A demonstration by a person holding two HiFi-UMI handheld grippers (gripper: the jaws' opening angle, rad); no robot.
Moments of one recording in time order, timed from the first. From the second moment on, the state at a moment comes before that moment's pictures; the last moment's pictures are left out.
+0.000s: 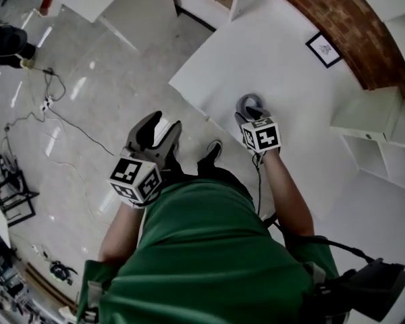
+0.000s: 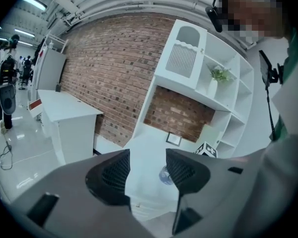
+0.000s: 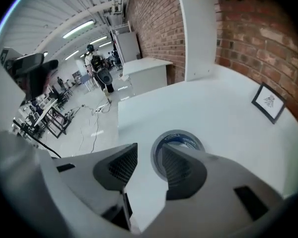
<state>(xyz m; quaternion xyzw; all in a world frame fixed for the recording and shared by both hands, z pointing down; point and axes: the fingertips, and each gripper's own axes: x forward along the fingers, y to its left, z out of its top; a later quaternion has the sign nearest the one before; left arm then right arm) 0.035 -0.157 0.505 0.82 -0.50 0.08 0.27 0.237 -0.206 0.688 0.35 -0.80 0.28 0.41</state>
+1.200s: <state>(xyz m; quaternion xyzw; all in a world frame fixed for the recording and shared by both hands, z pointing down) -0.060 -0.187 0.488 0.82 -0.49 0.03 0.29 0.180 -0.230 0.664 0.39 -0.79 0.32 0.34</state>
